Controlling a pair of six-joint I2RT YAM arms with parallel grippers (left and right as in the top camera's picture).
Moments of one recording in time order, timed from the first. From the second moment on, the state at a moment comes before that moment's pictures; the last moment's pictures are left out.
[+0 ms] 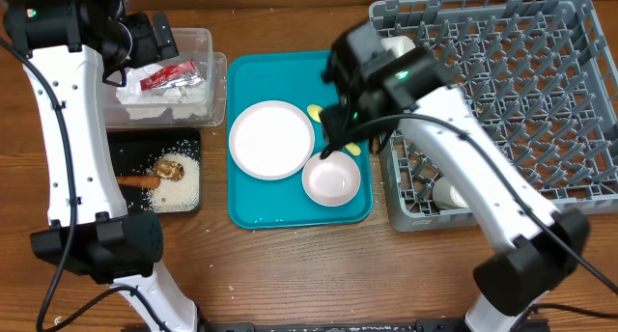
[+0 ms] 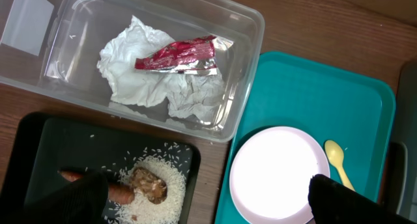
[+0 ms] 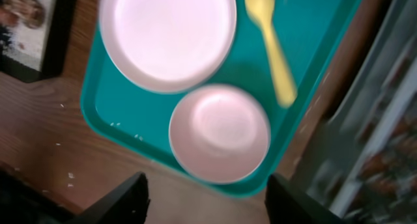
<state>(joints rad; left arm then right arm) 0.14 1.97 2.34 -1.45 0.07 -0.20 0.57 1.86 1.82 -1.31 -0.17 0.25</state>
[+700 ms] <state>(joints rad) 0.14 1.97 2.34 -1.45 0.07 -0.20 0.64 1.90 1.25 -0.92 -0.11 1.07</state>
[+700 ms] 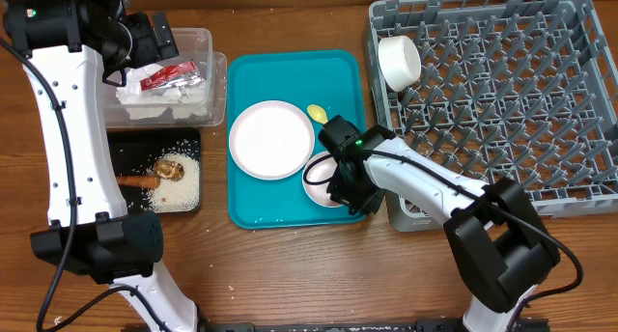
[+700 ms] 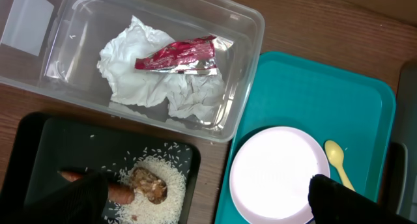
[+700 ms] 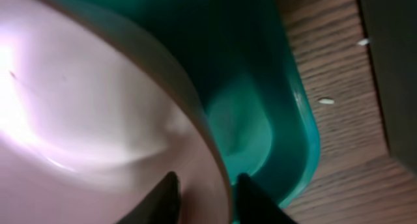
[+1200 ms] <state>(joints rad) 0.14 1.97 2.34 -1.45 0.07 -0.20 0.63 1.90 1.51 -1.13 0.01 0.89</state>
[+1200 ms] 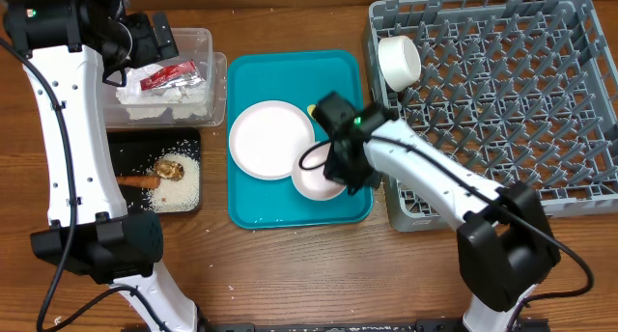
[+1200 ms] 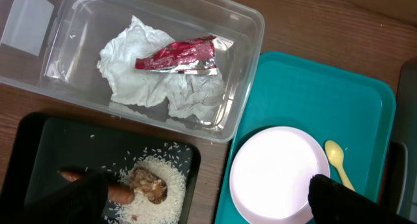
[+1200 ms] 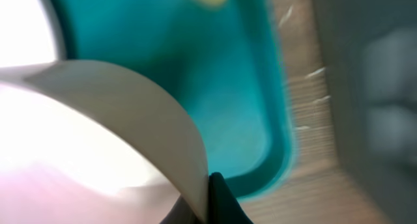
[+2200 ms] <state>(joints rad) 0.14 1.97 2.34 -1.45 0.07 -0.20 0.43 1.87 1.28 -0.81 1.32 0.86</state>
